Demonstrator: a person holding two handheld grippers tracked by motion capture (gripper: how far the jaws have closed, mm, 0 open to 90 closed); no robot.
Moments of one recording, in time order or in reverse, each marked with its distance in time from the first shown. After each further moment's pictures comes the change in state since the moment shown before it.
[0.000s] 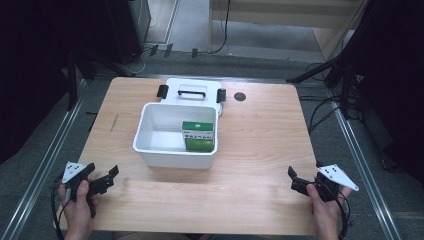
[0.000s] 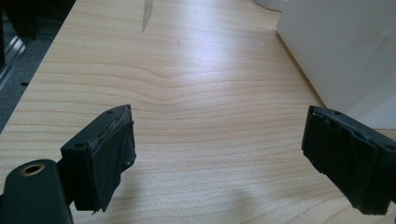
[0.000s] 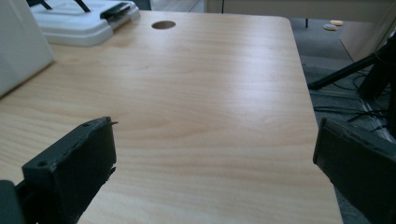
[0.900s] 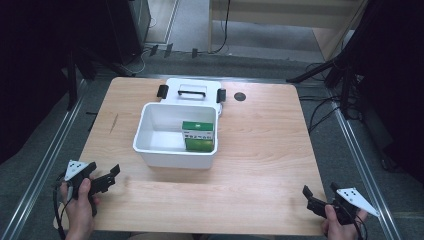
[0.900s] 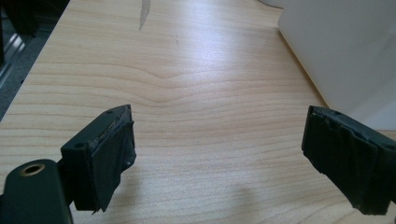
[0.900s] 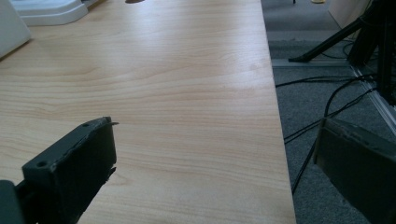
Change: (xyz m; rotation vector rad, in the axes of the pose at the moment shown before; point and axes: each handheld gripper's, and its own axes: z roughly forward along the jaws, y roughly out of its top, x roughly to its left) left arm -0.002 0.003 0.005 0.021 0.005 0.007; right arm -0.031 -0.043 -0.036 0.029 -0.018 0.105
